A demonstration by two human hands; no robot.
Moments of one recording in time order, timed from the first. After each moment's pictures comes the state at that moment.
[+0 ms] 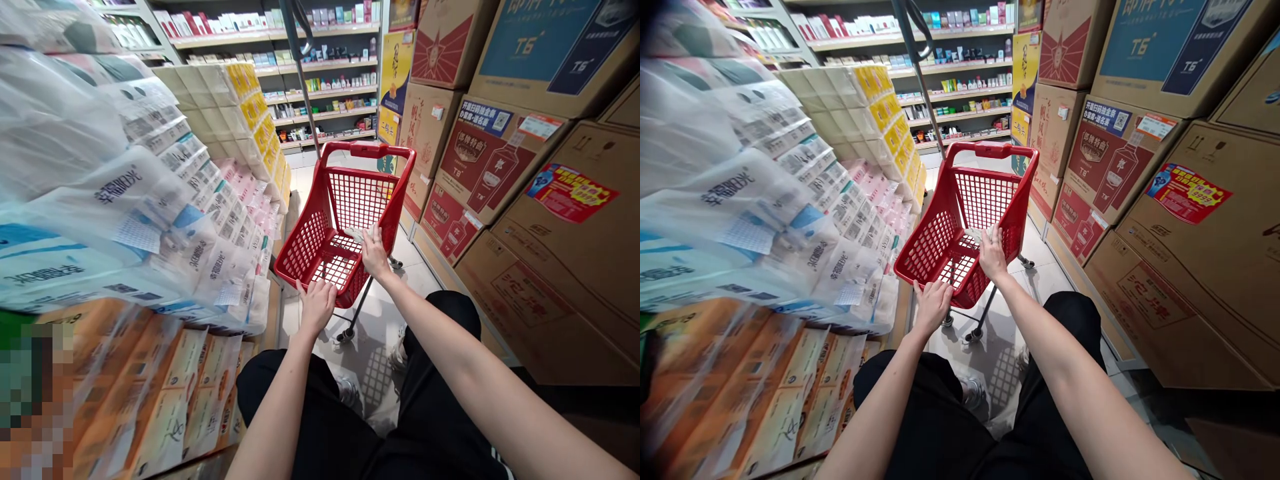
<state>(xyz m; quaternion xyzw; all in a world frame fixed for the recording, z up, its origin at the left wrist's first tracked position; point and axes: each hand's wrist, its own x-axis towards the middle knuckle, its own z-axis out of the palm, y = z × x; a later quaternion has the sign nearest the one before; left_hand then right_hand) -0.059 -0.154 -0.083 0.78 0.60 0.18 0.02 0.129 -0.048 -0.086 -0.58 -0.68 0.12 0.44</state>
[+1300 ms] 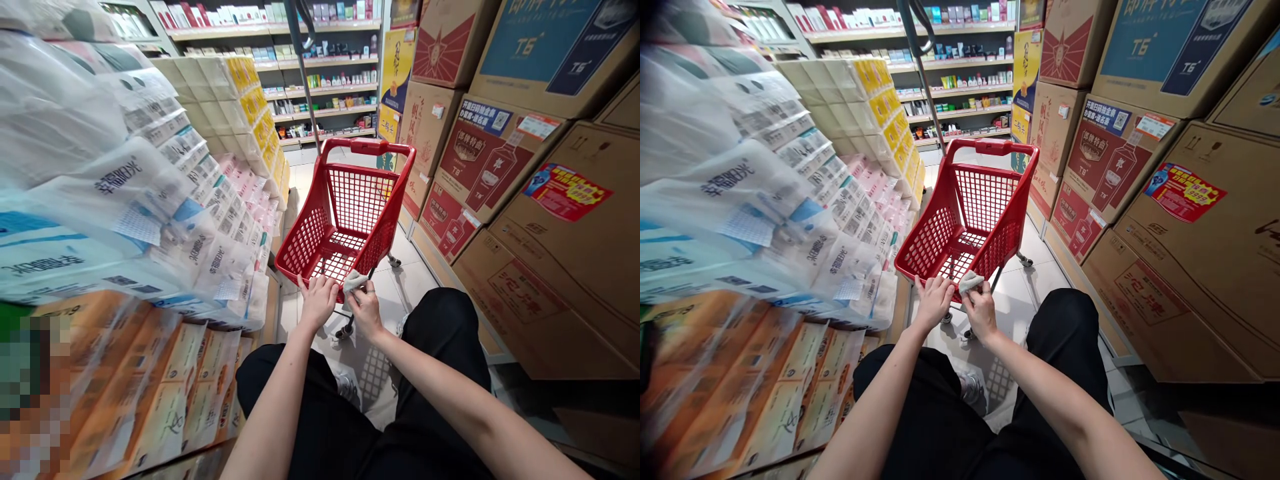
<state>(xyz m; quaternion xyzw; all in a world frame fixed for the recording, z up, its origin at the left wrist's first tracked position) -0.060 -0.160 -0.083 0.79 0.59 0.17 0.01 0.079 -0.185 -0.128 -0.55 -0.63 0.20 0.52</state>
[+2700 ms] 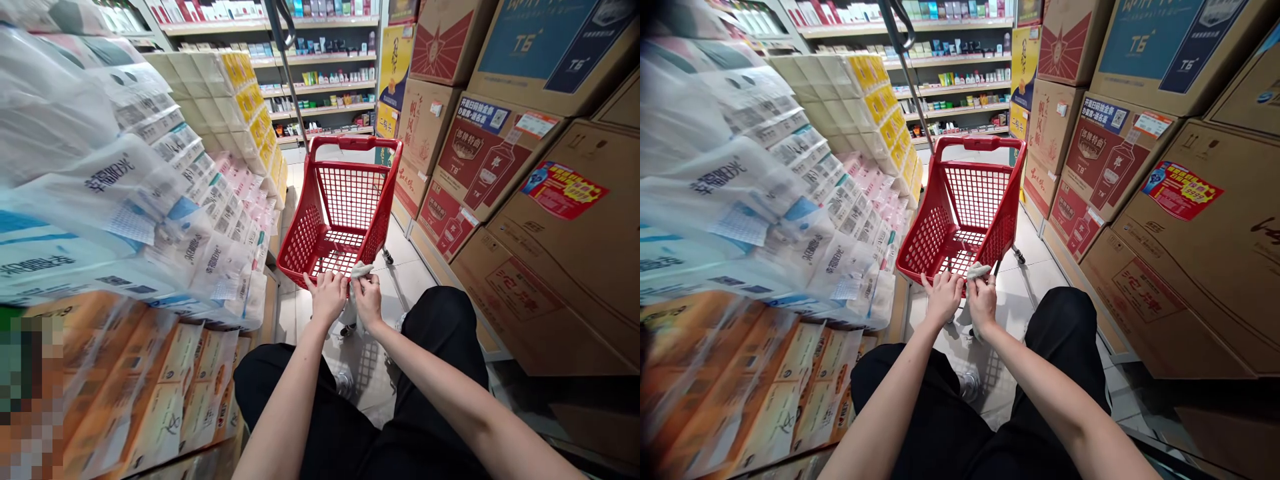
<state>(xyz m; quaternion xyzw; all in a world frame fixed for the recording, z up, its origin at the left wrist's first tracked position) -0.024 -0.158 -0.082 0.76 0.62 0.17 -0.03 0.084 -0.169 -0.120 -0.61 -0.55 0.22 0.53</state>
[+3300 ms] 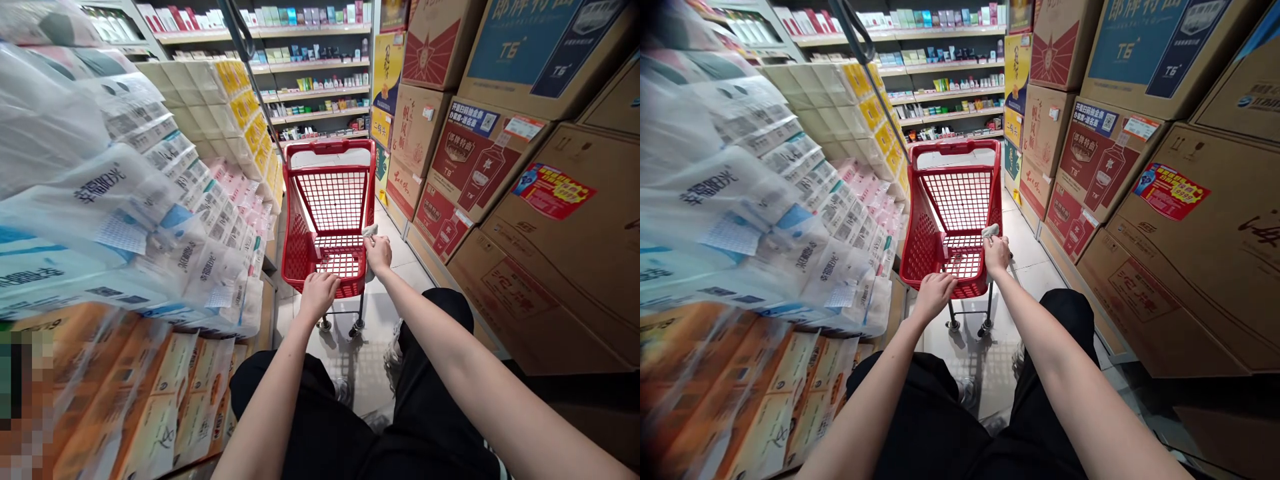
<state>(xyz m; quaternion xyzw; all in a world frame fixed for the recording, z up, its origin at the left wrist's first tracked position) -0.046 -0.128 -0.073 0.84 0.51 0.16 0.04 0.144 -0.048 -0.079 -0.73 -0.50 0.17 0.43</state>
